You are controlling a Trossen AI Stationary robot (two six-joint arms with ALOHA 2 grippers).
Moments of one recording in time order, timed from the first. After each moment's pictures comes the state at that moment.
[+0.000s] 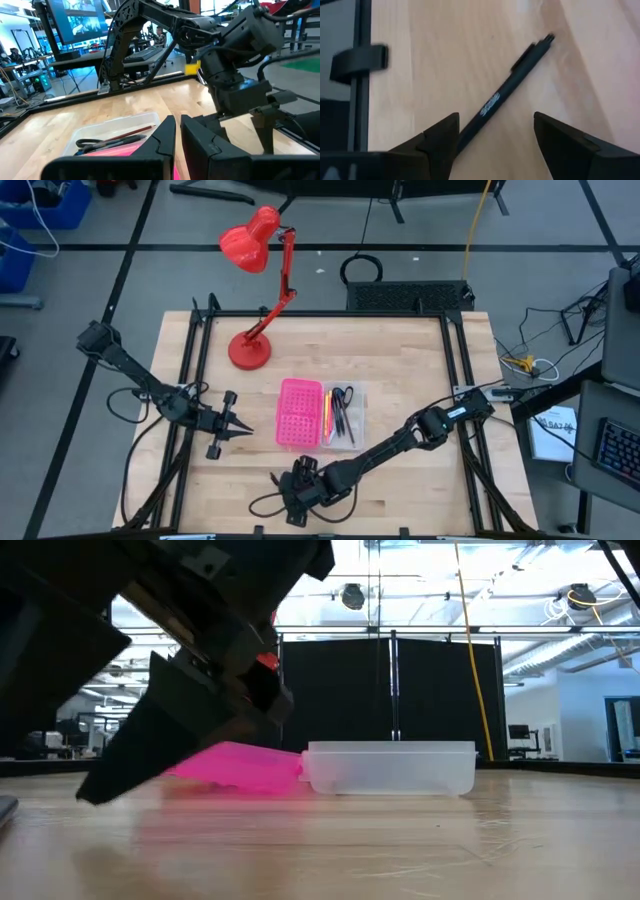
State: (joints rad) left arm -0.66 0.68 0.01 0.70 -0.40 0.14; right arm 0.48 2.50 2.09 -0.52 0.24 0.64
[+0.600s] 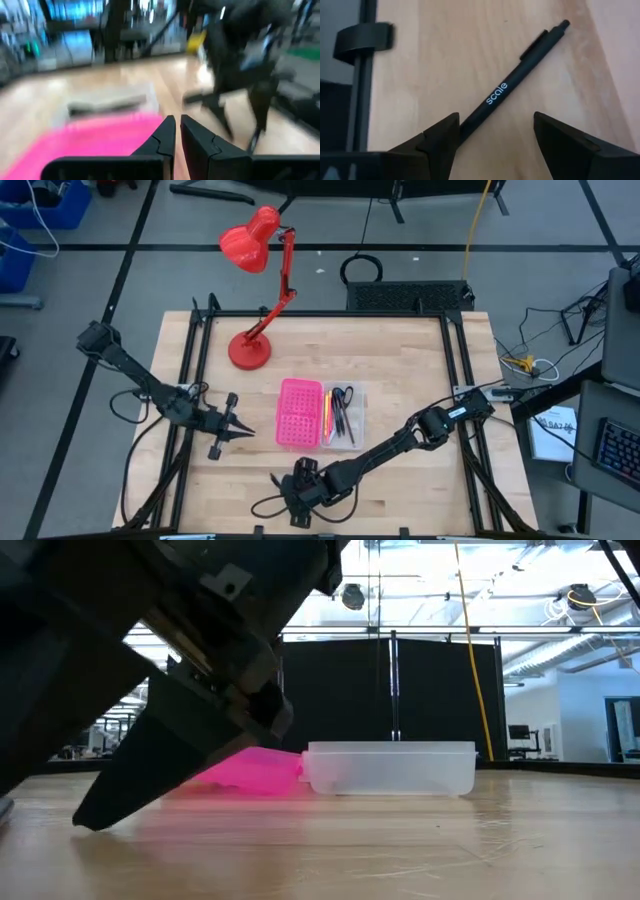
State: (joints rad) left arm -0.66 0.68 0.02 0.55 -0.41 0.01; right arm 0.49 2.50 2.05 -0.49 0.18 0.59
